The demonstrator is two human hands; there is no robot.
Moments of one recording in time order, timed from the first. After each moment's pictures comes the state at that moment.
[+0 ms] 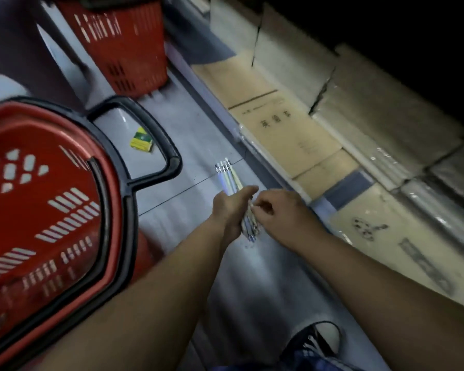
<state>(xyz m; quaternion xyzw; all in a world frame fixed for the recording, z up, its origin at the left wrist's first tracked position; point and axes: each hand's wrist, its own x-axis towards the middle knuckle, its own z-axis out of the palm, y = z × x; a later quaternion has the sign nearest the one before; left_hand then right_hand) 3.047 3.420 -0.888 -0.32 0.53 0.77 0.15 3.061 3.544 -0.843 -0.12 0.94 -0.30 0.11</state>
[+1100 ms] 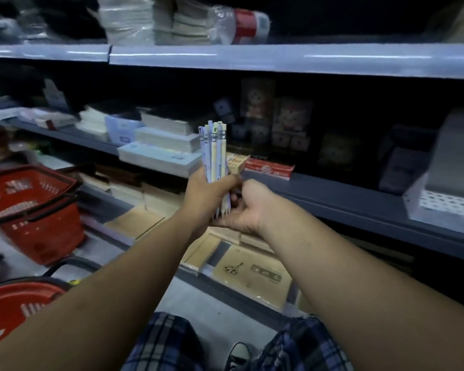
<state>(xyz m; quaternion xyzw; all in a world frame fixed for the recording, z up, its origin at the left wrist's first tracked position) 3.195 3.557 -0.492 0.17 0.65 0.74 0.04 3.237 3.646 -0.468 0.22 0.42 -0.88 0.08</state>
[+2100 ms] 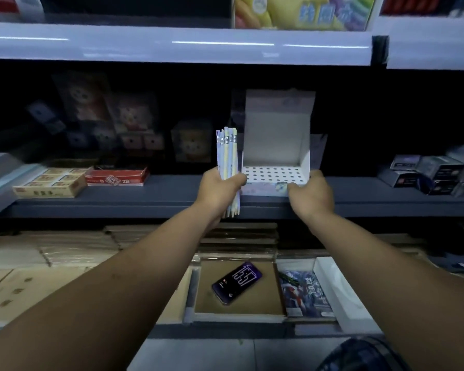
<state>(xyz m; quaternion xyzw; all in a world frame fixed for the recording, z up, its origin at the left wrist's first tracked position) 3.286 3.835 -0.515 0.30 0.65 0.66 0.24 3.432 3.944 -0.509 0.53 0.72 -0.30 -0.34</state>
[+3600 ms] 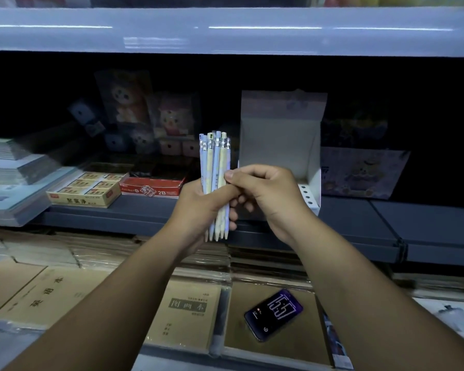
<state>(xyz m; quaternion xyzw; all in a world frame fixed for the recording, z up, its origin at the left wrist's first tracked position) 3.209 3.767 -0.506 0.29 0.58 0.72 0.26 3.296 3.868 -0.482 0.16 0.67 -0.66 -0.29</state>
